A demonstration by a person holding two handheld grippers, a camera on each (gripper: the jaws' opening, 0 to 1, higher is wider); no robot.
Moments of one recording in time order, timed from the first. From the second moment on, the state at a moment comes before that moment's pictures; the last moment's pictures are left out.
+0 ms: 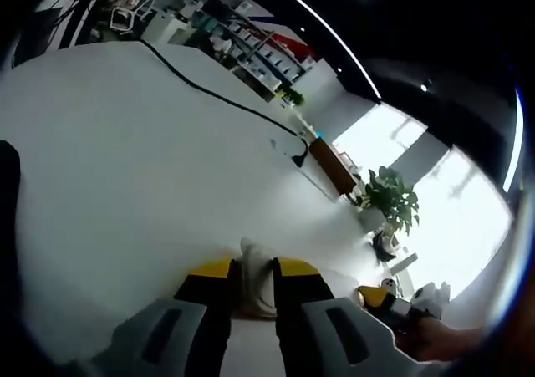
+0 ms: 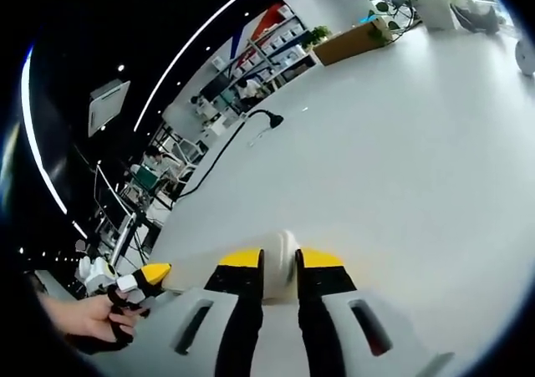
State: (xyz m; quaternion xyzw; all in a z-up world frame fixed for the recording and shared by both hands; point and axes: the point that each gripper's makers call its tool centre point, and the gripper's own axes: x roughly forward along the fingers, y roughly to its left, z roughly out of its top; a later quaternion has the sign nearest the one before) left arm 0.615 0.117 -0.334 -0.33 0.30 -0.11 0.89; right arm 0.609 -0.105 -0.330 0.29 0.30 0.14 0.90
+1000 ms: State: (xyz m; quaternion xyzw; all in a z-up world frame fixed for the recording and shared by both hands) left arm 0.474 0.119 -0.159 -0.04 0.24 -0.32 0.92; right arm 0.465 -0.121 -0.152 0.01 0.18 0.35 0.92
